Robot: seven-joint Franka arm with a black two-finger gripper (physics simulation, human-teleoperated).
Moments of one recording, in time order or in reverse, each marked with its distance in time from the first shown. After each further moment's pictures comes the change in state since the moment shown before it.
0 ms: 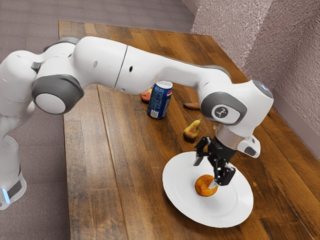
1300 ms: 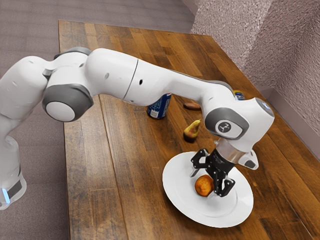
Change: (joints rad) arm 0.088 0.088 -0.100 0.049 0.002 -0.015 -0.194
